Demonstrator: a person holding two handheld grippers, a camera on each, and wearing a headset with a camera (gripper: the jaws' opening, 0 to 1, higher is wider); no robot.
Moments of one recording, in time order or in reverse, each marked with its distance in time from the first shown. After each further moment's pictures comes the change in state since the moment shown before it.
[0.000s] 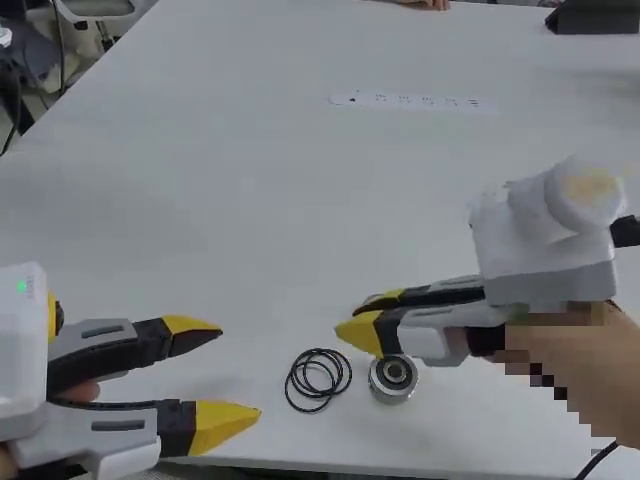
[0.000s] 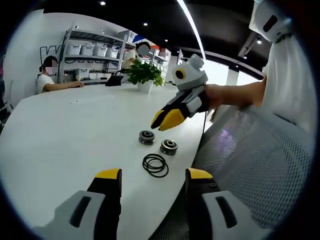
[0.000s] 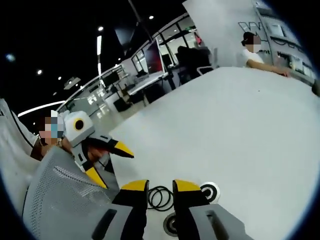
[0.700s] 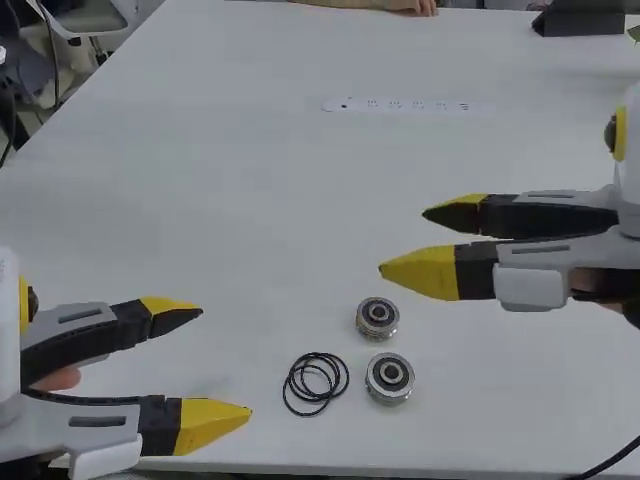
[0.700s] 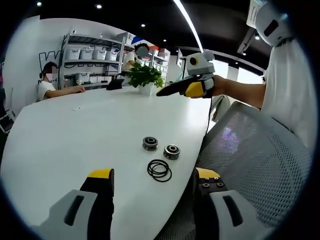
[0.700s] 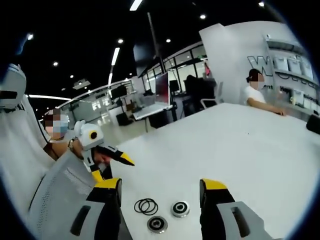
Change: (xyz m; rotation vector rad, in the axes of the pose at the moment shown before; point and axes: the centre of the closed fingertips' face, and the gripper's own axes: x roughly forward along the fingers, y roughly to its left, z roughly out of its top) left arm -0.011 0.005 0.018 0.044 -0.001 0.023; right arm -0.073 0.000 0.044 -0.207 -0.154 -0.029
